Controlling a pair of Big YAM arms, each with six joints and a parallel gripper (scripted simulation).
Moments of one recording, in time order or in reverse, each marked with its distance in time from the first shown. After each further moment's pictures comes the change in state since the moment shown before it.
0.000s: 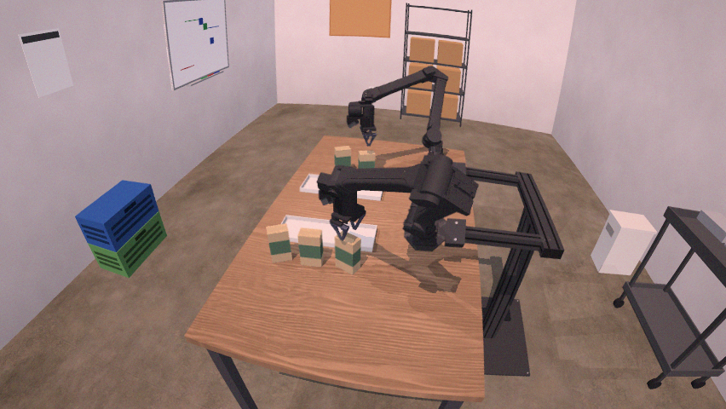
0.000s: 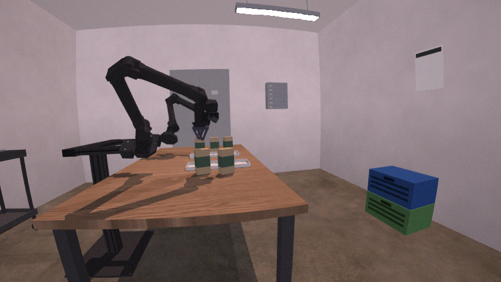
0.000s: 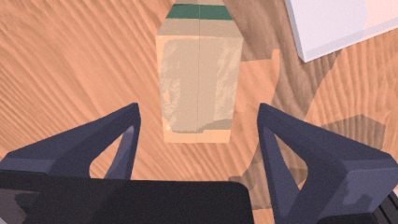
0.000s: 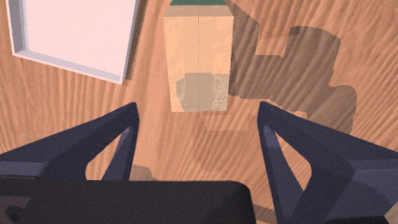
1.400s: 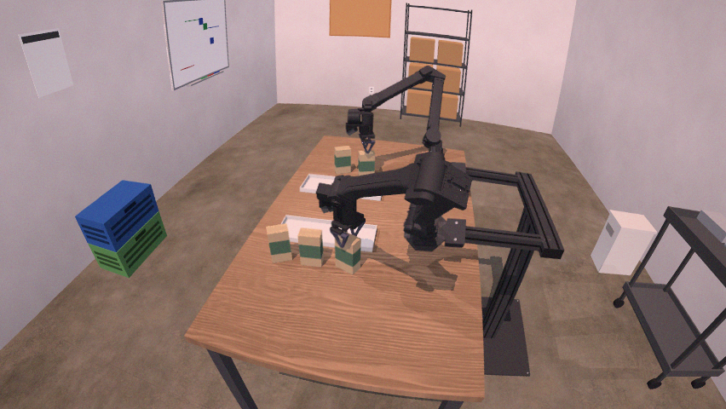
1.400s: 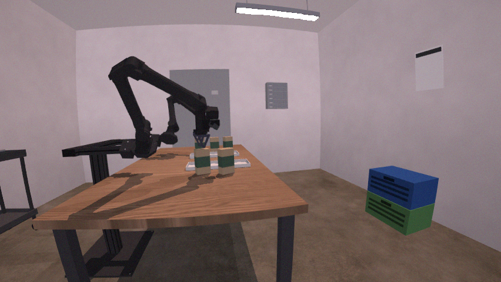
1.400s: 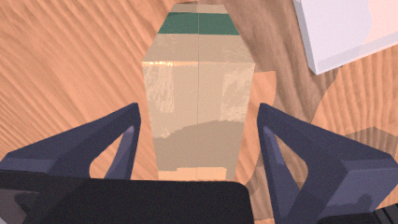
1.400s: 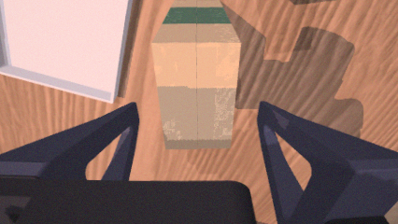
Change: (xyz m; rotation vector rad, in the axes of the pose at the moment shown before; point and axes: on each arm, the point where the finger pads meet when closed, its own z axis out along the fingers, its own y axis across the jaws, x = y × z) left arm -0.001 0.000 0.032 0.001 -0.001 0.008; right arm -0.004 -0.001 0.041 -0.003 -0.005 -0.001
